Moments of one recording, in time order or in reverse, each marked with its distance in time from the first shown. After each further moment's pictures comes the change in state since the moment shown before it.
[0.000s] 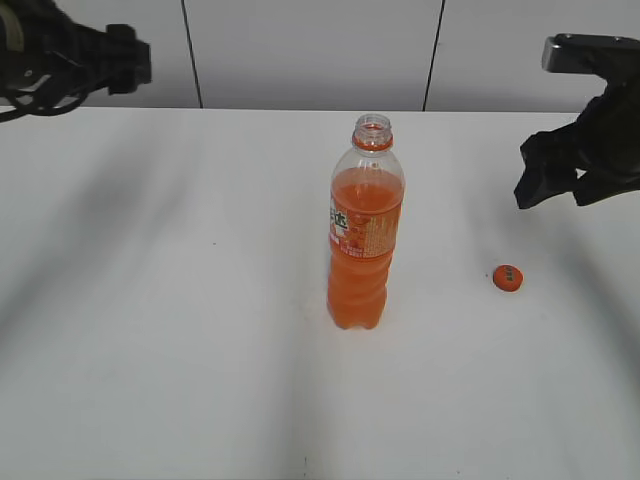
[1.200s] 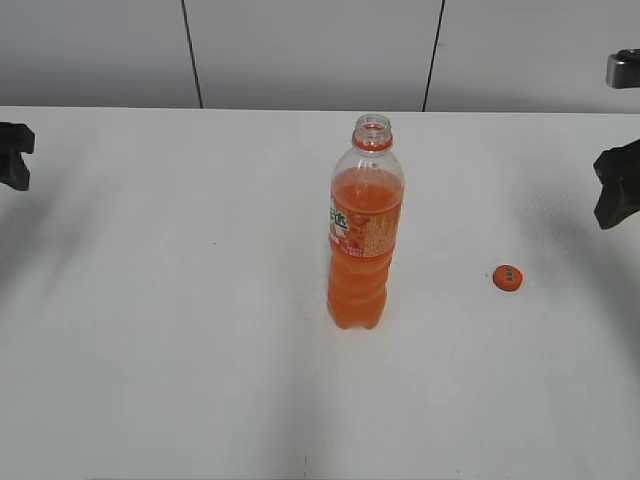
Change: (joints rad) left arm 0.282 0.027 0.000 -0.530 0.395 0.615; right arm -0.105 -0.019 -0.005 -0.177 0.135 0.048
